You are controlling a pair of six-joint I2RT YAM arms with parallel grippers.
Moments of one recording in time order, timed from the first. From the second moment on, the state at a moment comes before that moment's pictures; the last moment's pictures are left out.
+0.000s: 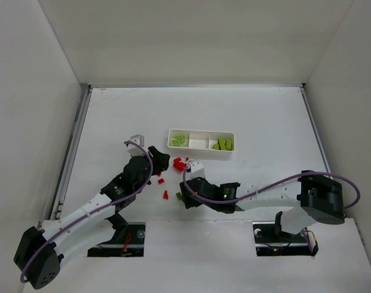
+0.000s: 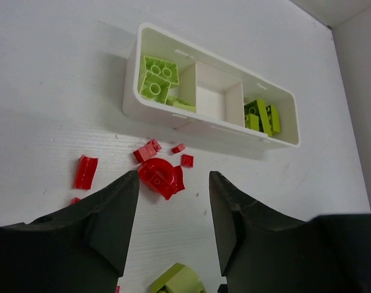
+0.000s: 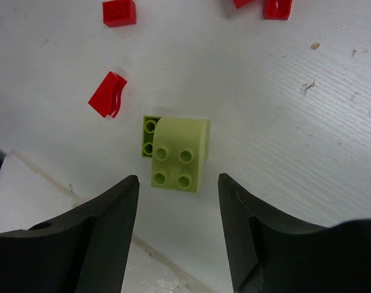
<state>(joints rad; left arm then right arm) -0.72 0.79 0.39 0.04 -0.37 -0.77 1.30 1.48 0.78 -0.09 0.41 0.71</state>
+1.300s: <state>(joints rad) -0.95 0.84 0.41 0.13 -0.36 -0.92 1.06 1.18 0.63 0.05 0.36 0.79</state>
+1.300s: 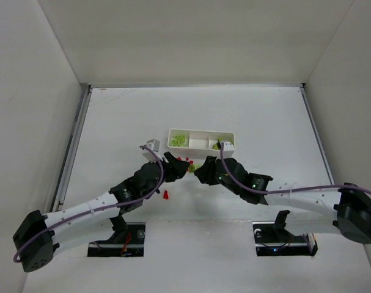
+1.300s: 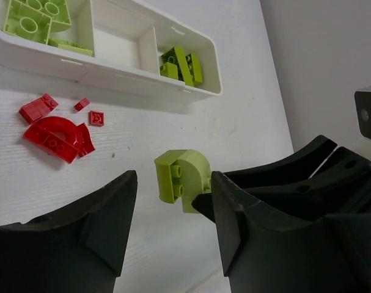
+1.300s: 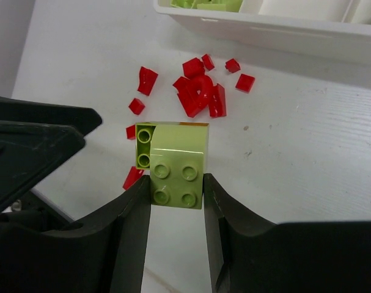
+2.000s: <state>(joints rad) -0.93 0.98 0.38 0.34 -0.31 -1.05 0.96 1.13 0.51 0.30 0.19 0.93</state>
